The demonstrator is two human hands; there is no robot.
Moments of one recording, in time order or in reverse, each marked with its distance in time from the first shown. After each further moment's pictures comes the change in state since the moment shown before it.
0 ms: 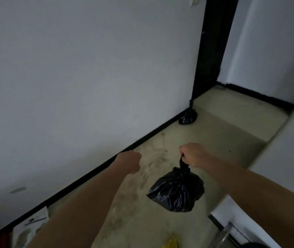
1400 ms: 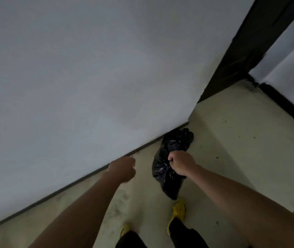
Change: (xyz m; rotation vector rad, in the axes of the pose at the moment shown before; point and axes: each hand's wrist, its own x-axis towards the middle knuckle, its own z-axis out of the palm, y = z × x) left_hand 0.927 0.073 -0.265 -0.414 -0.223 -0.191; right_hand 0.816 0.525 -0.032 0.325 -0.380 0.012
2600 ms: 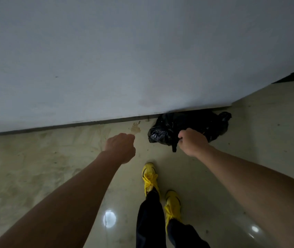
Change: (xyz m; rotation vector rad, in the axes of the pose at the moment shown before) left_hand 0.183 -0.061 0.169 -0.190 -0.004 -0.309; right_hand 0.254 0.050 0.147 -0.316 -0.211 -0.157
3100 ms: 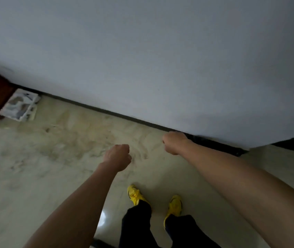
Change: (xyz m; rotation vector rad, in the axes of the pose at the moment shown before) left_hand -0.345 -0.078 -0.035 -0.423 0.162 -0.423; right_hand -0.246 -0.219 -0.097 -0.561 -0.066 -0.550
